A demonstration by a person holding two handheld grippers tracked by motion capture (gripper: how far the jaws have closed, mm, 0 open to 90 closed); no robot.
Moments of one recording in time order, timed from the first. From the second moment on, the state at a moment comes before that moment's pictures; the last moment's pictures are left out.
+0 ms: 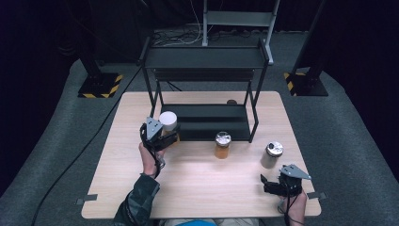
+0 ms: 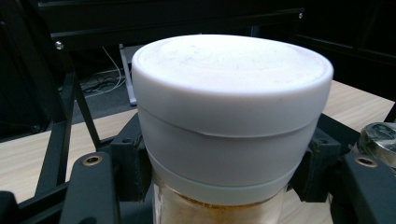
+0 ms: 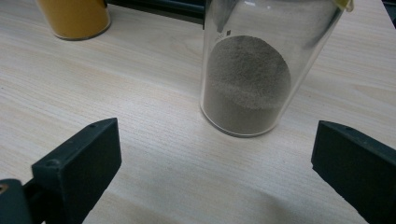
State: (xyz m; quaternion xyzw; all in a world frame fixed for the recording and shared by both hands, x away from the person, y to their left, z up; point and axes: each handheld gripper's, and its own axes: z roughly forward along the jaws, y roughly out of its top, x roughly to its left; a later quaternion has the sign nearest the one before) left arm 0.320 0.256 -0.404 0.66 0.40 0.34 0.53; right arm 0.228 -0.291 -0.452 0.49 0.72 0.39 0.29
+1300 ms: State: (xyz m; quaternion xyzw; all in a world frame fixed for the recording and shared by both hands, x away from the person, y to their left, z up) left arm 0.341 0.250 -0.401 0.67 0.41 0.34 0.53; right arm 0.226 -0.291 -0.453 0.49 0.72 0.39 0.30
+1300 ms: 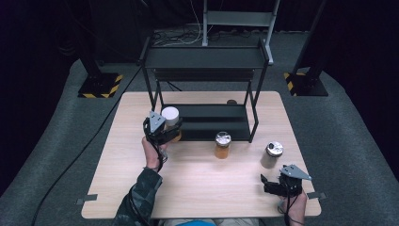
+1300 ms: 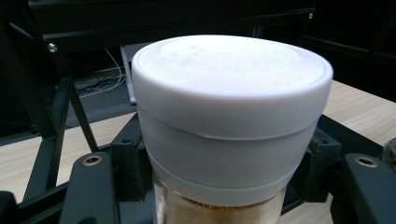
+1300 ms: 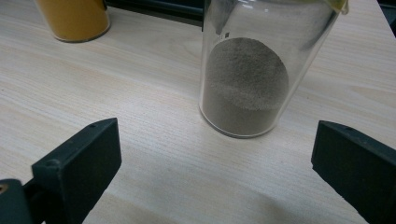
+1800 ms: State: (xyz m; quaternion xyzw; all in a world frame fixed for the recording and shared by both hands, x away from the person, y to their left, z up) left arm 0.348 0.246 -0.400 0.67 0.40 0.34 0.52; right arm 0.225 -0.291 -0.454 0.49 0.72 0.39 0.30
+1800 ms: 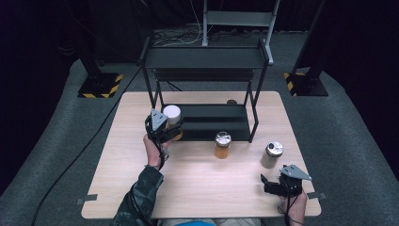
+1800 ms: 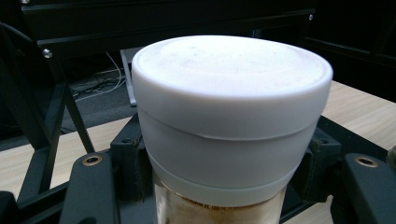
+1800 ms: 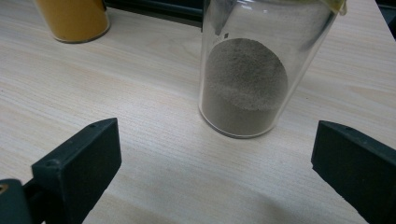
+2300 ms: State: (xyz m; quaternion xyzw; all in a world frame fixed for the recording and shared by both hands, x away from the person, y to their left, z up) left arm 0.357 0.244 -0.401 0.67 0.41 0.34 0.52; right arm 0.226 -0.290 -0.453 0.49 0.72 0.39 0.30
